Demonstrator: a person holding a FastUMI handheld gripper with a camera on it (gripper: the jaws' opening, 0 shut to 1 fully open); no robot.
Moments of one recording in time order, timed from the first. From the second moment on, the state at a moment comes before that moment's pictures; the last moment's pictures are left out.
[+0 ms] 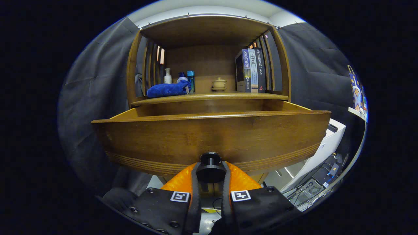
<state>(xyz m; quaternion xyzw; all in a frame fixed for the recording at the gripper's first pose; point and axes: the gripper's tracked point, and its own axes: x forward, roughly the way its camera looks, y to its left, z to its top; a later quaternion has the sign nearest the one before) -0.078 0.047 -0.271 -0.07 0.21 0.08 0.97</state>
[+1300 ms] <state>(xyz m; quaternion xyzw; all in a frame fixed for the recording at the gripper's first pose) -0.094 0.034 -0.215 -0.04 0.20 0.08 0.98</state>
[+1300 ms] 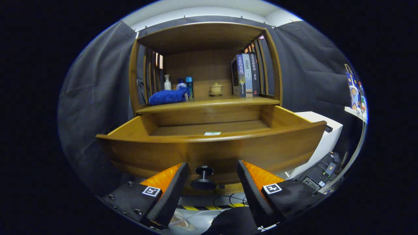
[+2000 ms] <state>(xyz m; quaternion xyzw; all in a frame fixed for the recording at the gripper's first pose) -0.033 0.050 -0.137 -0.06 0.20 0.07 0.97</state>
